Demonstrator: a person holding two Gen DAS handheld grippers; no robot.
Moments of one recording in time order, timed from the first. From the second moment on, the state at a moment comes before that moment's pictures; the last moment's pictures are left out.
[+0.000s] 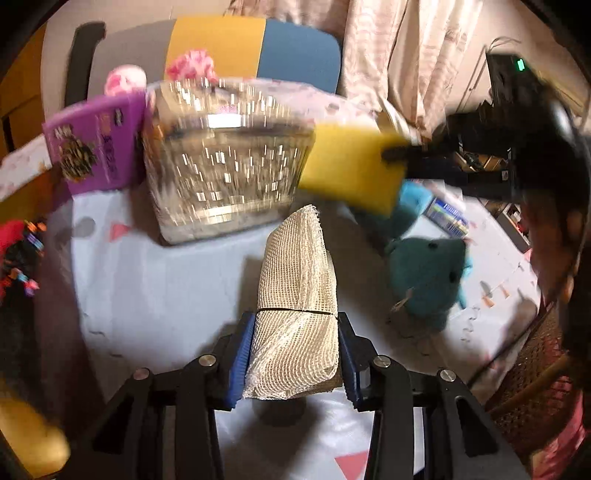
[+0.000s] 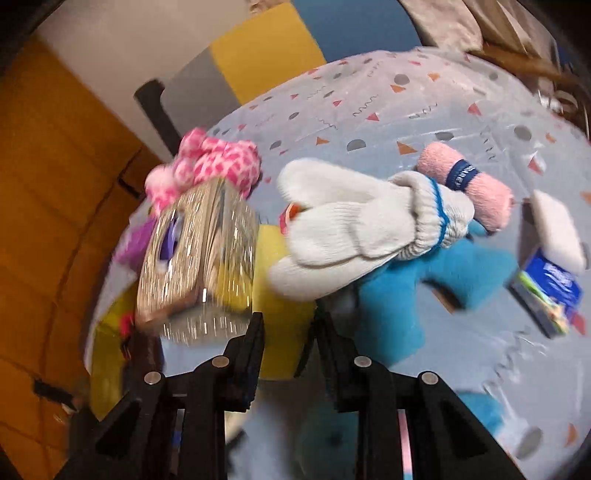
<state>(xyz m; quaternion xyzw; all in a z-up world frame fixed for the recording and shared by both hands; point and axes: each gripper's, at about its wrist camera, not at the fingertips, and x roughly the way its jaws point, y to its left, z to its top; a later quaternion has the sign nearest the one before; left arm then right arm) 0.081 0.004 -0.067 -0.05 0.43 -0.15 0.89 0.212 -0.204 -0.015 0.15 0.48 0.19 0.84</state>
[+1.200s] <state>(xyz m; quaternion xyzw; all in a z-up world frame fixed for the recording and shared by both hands) 0.086 0.283 -0.029 -0.28 0.40 0.14 0.86 0.105 -0.188 0.045 0.14 0.39 0.24 0.88</state>
